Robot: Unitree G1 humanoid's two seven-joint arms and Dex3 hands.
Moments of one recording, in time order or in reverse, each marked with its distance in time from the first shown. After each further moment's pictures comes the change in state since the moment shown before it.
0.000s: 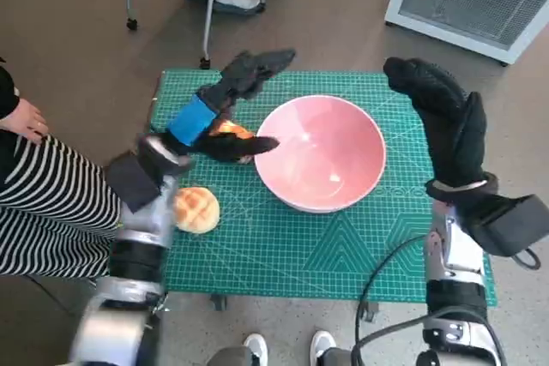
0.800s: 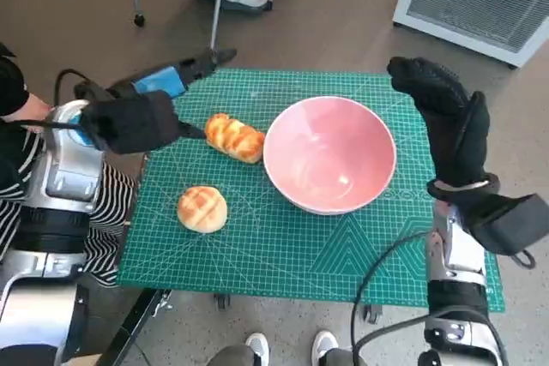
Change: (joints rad) left arm -0.150 0.223 -0.202 0.009 0.293 0.342 -0.079; right arm 0.000 0.006 0.000 0.010 0.006 0.000 -0.026
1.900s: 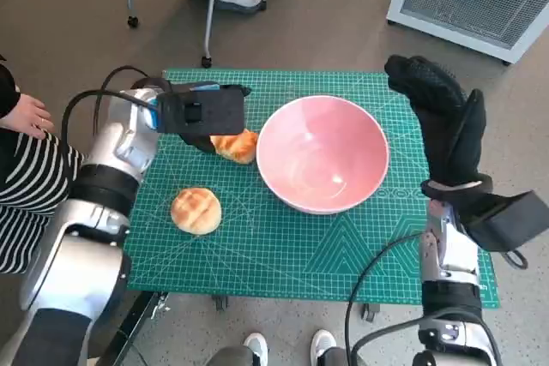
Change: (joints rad) left arm -0.282 -0.180 -0.256 0.608 0.234 -0.003 0.109; right arm 0.008 0.019 0.004 -0.017 0.015 0.027 -0.011
